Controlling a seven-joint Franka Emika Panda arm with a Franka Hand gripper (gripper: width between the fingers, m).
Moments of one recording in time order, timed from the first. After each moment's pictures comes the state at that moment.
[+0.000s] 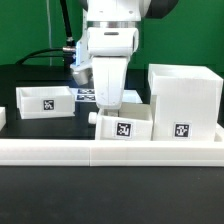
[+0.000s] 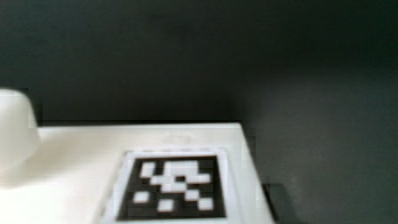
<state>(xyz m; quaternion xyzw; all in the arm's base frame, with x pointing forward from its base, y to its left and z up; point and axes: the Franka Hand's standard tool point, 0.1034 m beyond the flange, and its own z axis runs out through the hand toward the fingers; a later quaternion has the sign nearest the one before) 0.530 -0.012 0.018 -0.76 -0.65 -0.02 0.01</state>
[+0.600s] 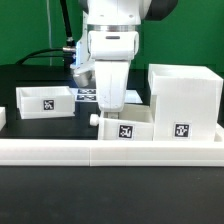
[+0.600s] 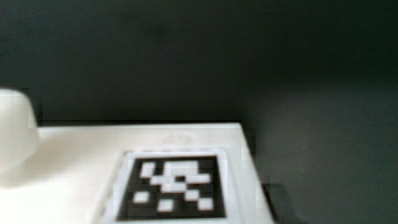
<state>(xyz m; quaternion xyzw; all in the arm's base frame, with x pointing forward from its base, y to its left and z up) 0.521 -0.010 0.013 -0.74 -0.67 -0.01 0.01</state>
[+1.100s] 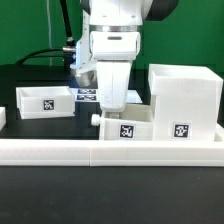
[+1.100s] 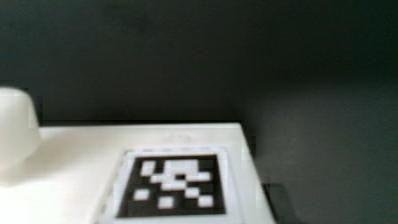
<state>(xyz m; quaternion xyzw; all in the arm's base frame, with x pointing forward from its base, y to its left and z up) 0.519 -0.007 0.012 -0.75 -0.66 -0.01 0.01</state>
